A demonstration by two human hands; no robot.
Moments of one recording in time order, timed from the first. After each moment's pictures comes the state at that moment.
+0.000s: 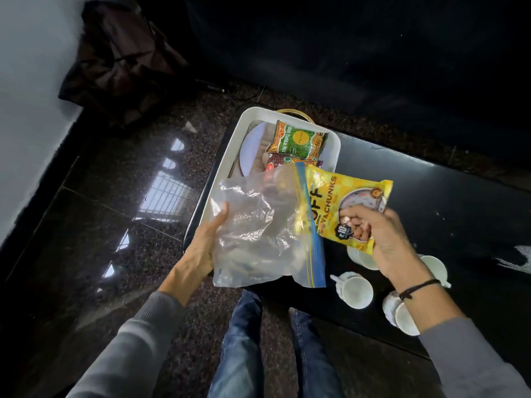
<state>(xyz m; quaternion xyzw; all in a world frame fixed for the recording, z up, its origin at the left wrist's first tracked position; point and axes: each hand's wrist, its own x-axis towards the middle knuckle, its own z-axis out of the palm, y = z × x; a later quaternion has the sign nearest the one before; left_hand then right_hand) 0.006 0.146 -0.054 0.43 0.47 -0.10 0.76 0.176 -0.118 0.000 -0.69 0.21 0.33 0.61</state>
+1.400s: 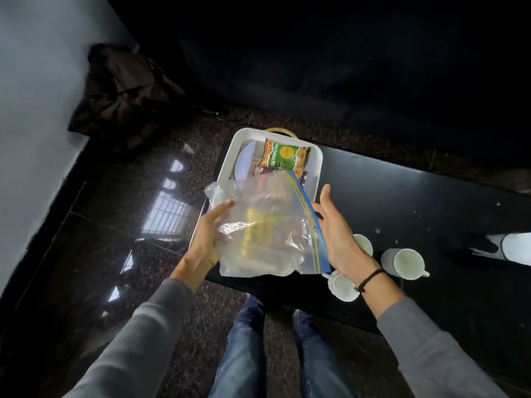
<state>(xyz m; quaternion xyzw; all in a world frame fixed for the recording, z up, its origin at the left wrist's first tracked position) 0.039 0.142 -0.006 0.42 0.48 -0.06 0.77 0.147 -0.083 0.024 -0.62 0.18 0.48 0.60</state>
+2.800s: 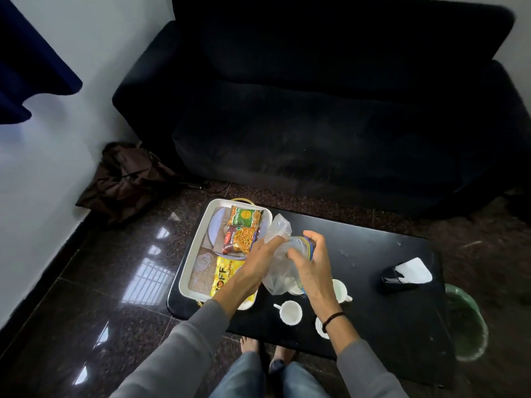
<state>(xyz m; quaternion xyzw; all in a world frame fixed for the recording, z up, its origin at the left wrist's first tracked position) 0.103 -0.036 0.171 0.60 0.27 -0.14 0.73 0.121 -0.171 0.170 -0.78 0.07 0.19 0.60</state>
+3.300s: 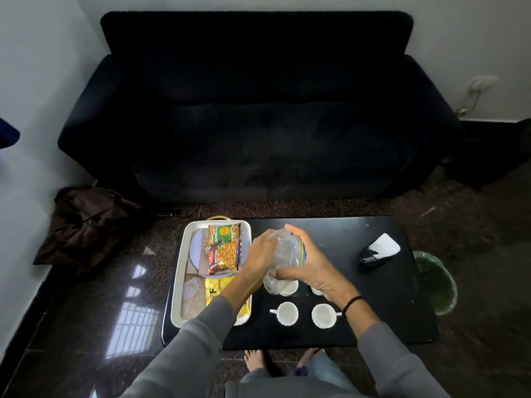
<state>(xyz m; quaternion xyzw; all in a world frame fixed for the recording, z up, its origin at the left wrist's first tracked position) 0.129 -0.051 0.190 0.71 0.22 -0.17 0.65 0.122 -0.201 0.204 -0.75 -0.03 0.27 0.60</state>
